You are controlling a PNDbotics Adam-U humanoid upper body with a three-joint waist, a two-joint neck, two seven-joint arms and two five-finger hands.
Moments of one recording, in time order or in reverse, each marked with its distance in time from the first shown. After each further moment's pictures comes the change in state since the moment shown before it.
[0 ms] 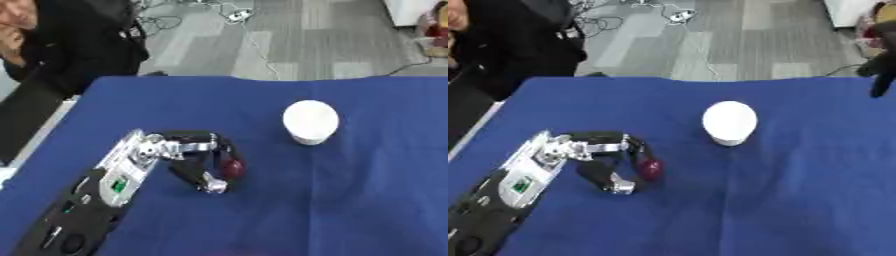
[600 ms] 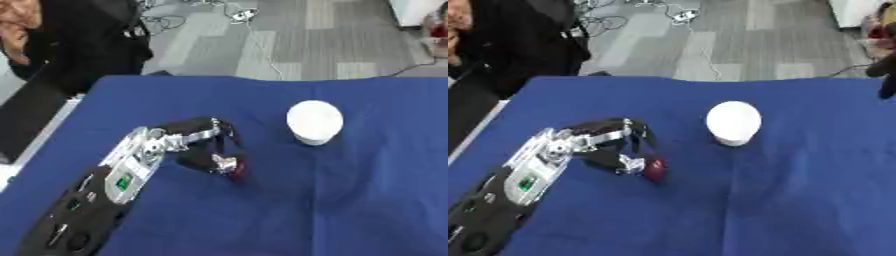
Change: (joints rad) left arm -0.001 0.000 0.000 0.001 -0.007 0.021 0.135; right arm 0.000 0.000 0.000 0.000 0.001 0.003 -0.004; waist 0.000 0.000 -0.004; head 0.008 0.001
